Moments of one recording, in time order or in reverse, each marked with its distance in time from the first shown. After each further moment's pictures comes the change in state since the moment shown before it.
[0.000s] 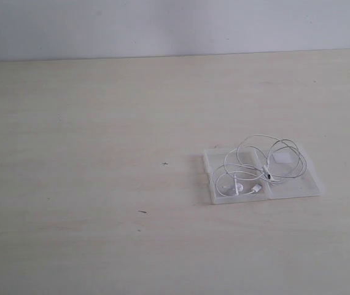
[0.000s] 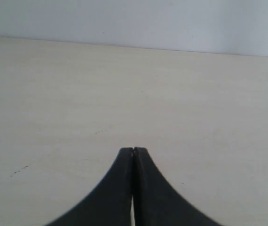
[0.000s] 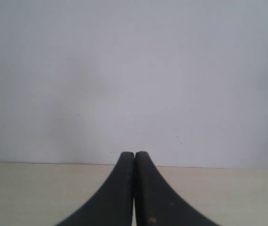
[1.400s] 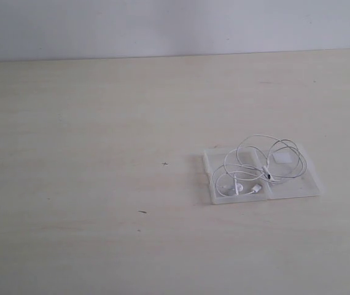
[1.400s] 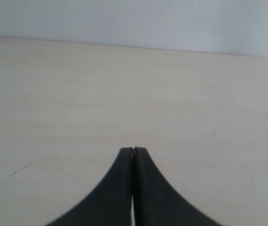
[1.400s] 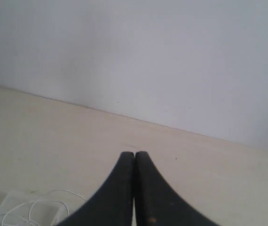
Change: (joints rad) left arm 0.000 0.000 0.000 0.000 0.000 0.001; right arm 0.000 -0.086 0.098 1.028 0.119 -1.227
